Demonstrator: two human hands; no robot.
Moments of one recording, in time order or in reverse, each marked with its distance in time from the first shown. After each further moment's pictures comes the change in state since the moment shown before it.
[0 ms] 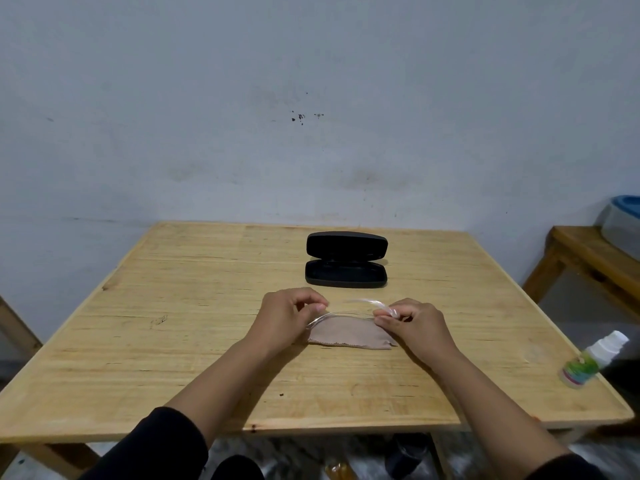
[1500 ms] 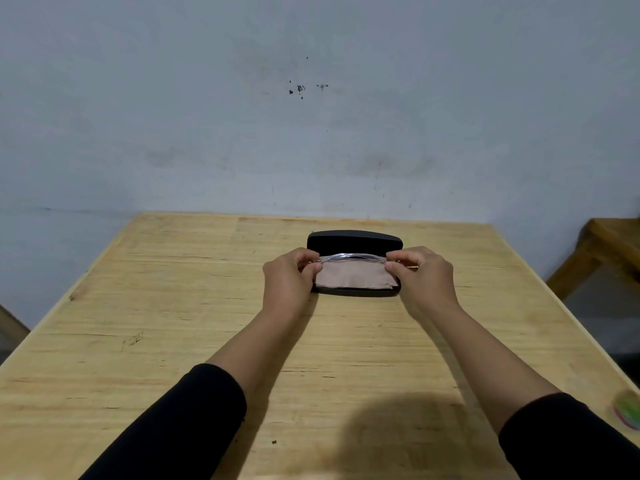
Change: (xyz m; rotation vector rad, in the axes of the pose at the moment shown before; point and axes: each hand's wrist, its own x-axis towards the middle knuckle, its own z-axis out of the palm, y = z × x) left_hand 0.088 -0.014 0.020 -0.046 0.321 -0.162; right_hand 0.099 -0.014 0.007 0.026 0.236 -0.022
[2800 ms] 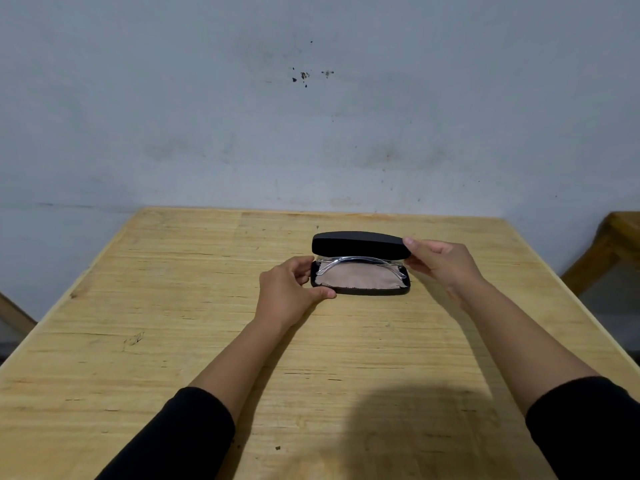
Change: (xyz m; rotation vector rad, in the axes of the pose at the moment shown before) left_hand -0.006 -0.019 -0.008 -0.019 -0.172 -0.075; right_hand 0.024 0.001 -0.017 0.417 -0.191 0.328
